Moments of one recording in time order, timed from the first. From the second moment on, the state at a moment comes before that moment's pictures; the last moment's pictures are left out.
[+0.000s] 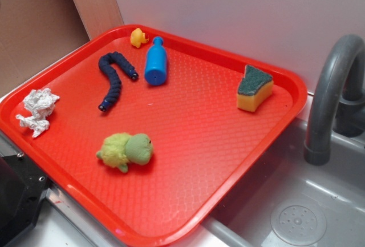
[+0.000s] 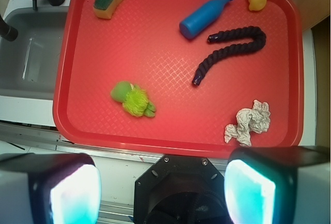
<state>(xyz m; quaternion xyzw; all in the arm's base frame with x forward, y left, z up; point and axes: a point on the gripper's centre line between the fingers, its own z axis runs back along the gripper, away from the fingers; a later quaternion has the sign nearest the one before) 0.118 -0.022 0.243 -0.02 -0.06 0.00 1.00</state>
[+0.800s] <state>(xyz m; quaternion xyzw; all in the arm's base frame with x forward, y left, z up) 0.135 -0.054 0.213 0.05 -0.14 -0.19 0.97</state>
